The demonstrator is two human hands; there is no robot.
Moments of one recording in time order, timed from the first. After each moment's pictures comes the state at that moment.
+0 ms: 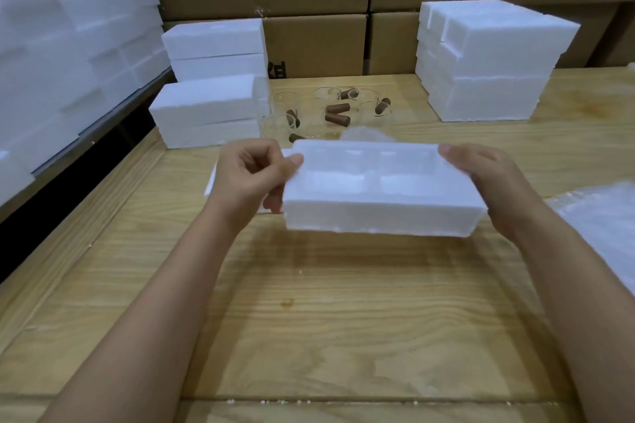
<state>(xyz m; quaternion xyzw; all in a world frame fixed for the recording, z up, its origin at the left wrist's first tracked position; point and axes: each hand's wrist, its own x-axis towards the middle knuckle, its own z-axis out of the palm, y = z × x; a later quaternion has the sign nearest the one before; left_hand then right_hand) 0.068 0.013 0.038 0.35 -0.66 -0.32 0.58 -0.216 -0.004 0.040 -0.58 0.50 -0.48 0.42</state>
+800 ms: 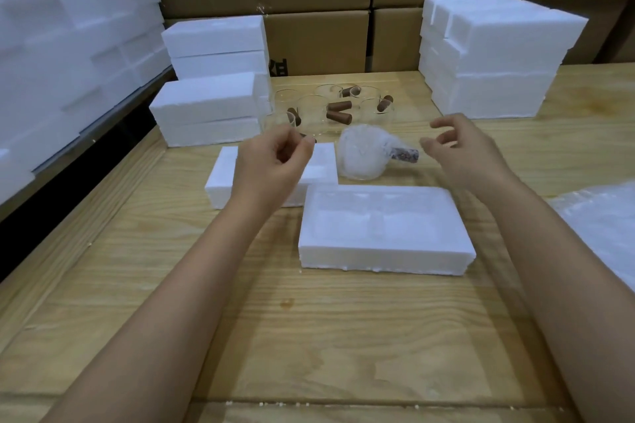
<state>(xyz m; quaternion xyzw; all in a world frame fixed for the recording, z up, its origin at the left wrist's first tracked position) 0.050 -0.012 0.029 0.52 -0.65 -0.13 0.54 -0.207 -0.058 0.031 -0.62 0.62 -0.40 0.25</state>
